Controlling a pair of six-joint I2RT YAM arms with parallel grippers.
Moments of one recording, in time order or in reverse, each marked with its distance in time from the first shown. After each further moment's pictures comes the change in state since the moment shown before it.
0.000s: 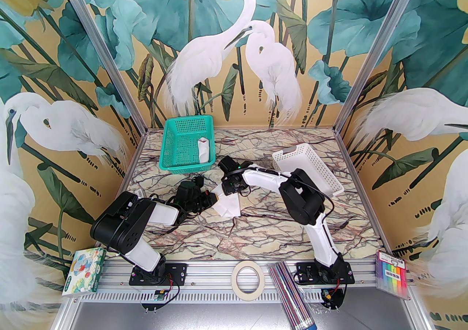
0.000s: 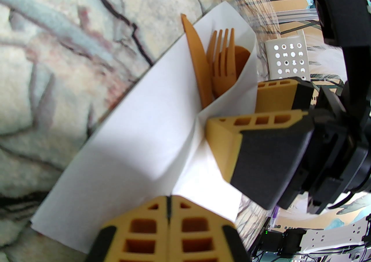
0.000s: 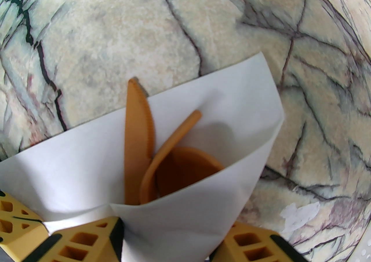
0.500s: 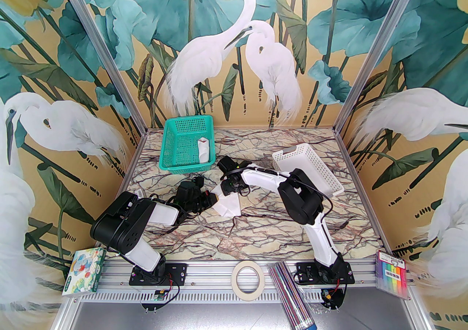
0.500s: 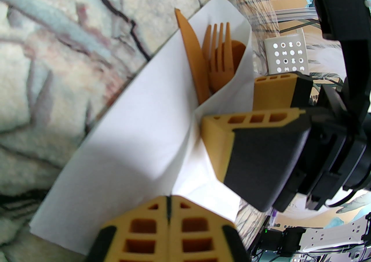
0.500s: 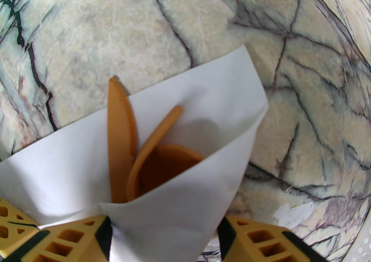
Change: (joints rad) left arm 0.000 0.000 -0.001 0.002 0.004 0.001; right arm 0.015 0.016 0.025 -0.030 0.057 0.001
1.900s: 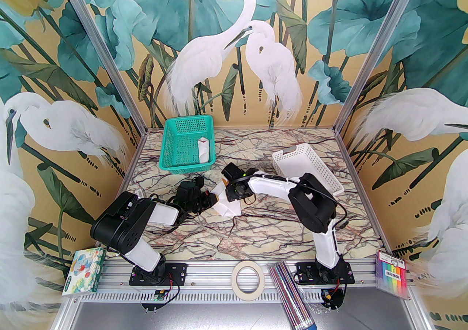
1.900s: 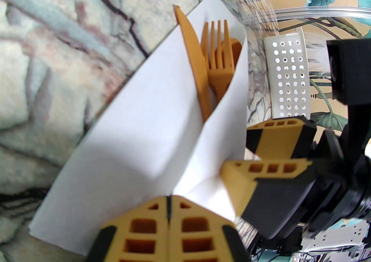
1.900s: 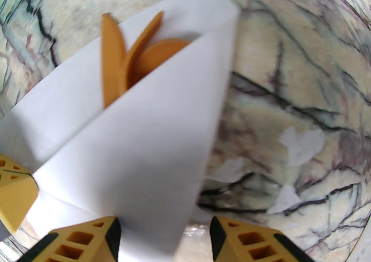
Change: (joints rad) left arm 0.000 0.000 -0.002 0.001 0.009 0.000; right arm 0.013 -0.168 -0.225 0.081 -0.028 0.123
